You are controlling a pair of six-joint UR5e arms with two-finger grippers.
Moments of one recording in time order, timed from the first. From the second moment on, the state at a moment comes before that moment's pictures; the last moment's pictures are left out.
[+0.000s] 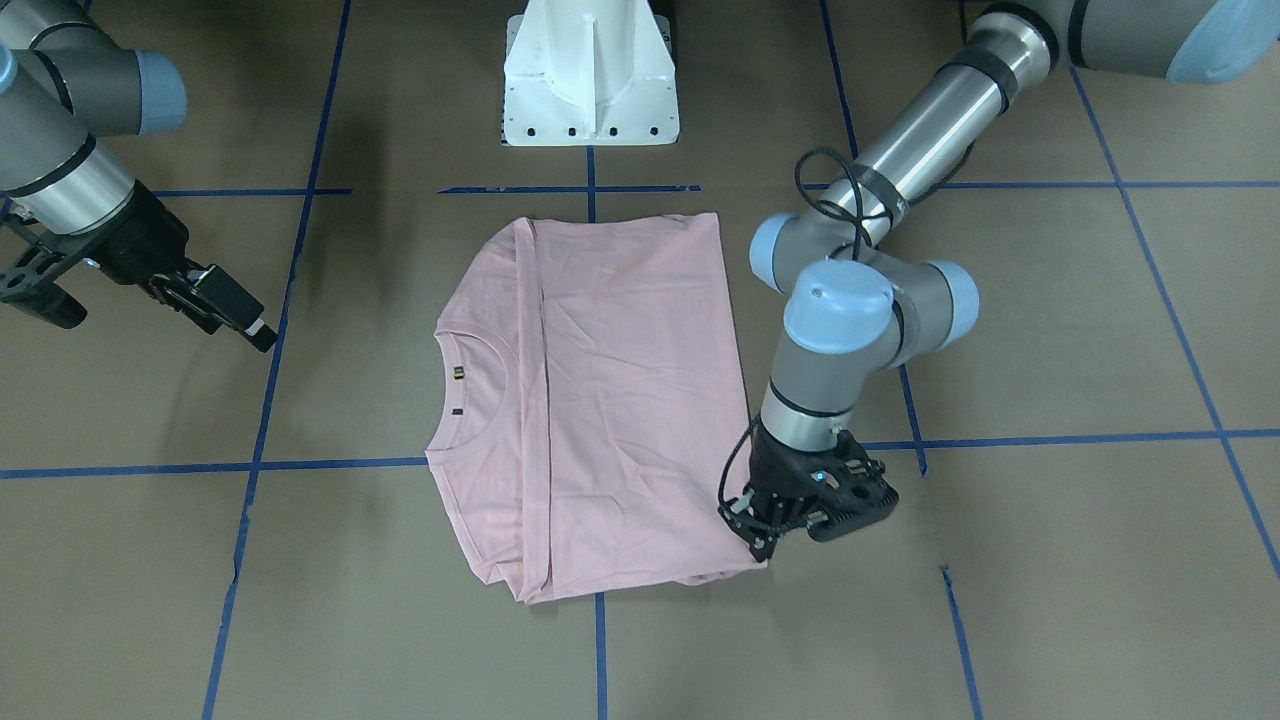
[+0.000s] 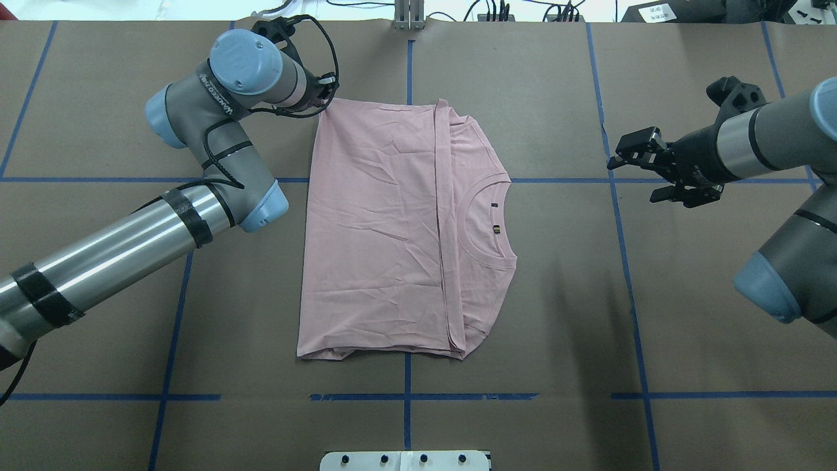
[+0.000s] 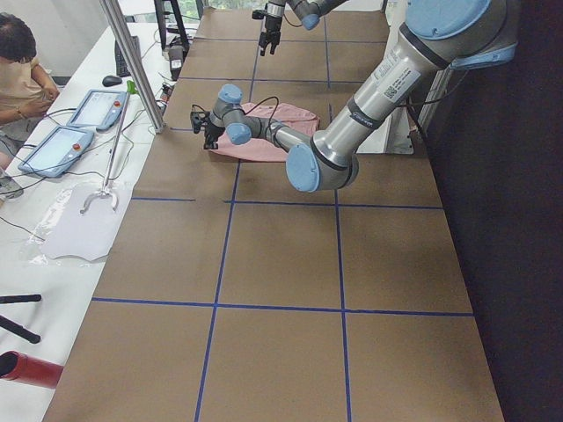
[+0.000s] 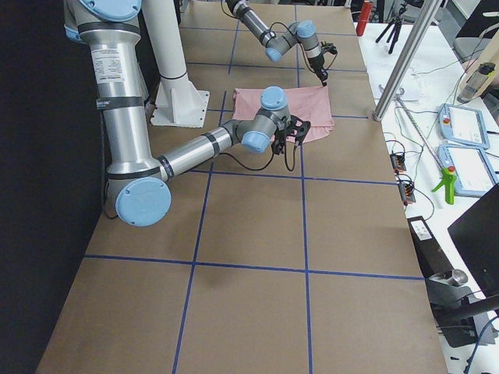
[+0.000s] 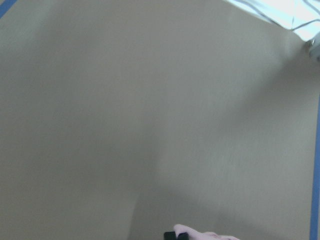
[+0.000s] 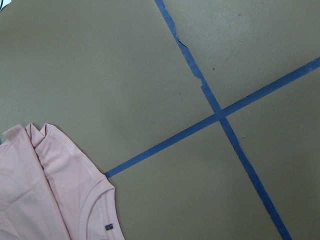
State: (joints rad) left arm -0.79 -2.42 -1.02 -2.27 -1.71 -1.45; right arm 0.90 -1.43 1.85 -0.99 2.12 1.58
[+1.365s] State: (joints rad) left arm -0.79 -2.20 -1.33 -2.35 -1.85 -1.50; right arm 0.23 -1.19 1.88 -1.26 1.55 2.06
